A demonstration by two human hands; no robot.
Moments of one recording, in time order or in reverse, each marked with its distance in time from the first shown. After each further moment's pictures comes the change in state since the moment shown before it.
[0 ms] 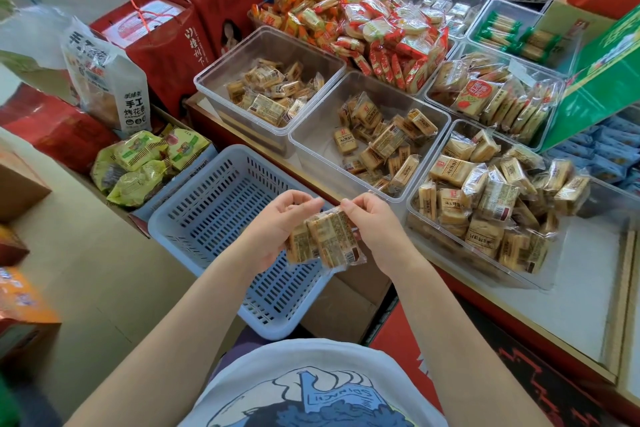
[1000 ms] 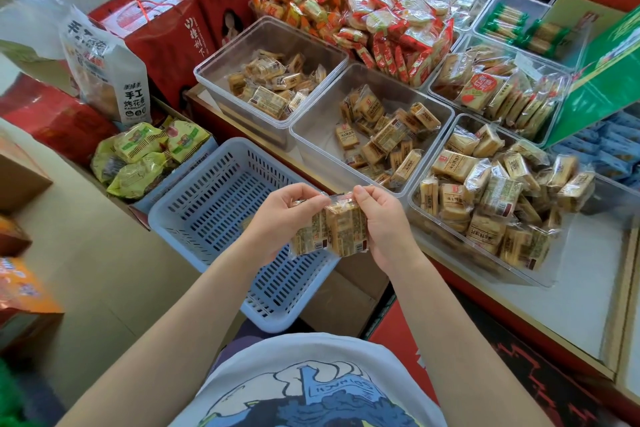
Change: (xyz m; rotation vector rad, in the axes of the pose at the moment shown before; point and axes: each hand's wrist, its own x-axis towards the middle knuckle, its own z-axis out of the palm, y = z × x) left_hand 0.000 -0.002 0.005 0.058 0.021 0.196; right_hand -0.004 0.003 0.000 0.329 0.072 0.037
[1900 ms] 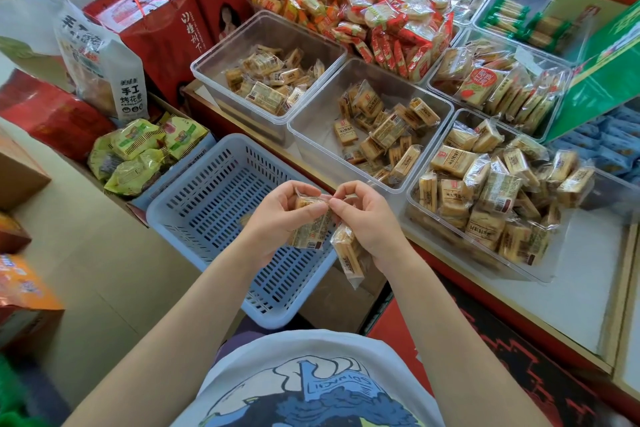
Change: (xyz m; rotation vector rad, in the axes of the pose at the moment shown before) left_hand -0.004 -0.009 -0.003 -0.053 -0.028 0.004; right_hand -0.003 0.002 0.002 -0.293 -0.141 -0.182
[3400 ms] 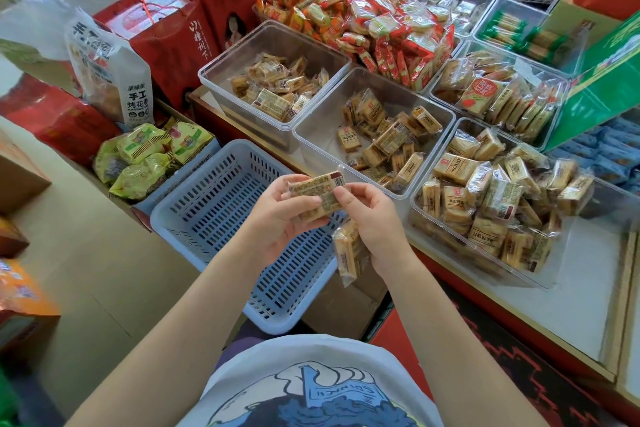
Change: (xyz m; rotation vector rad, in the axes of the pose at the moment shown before) left_hand -0.001 0.011 -0.007 -0.433 0.019 -0.060; right_hand -0.004 -0.010 0.013 0.151 0.125 0.022
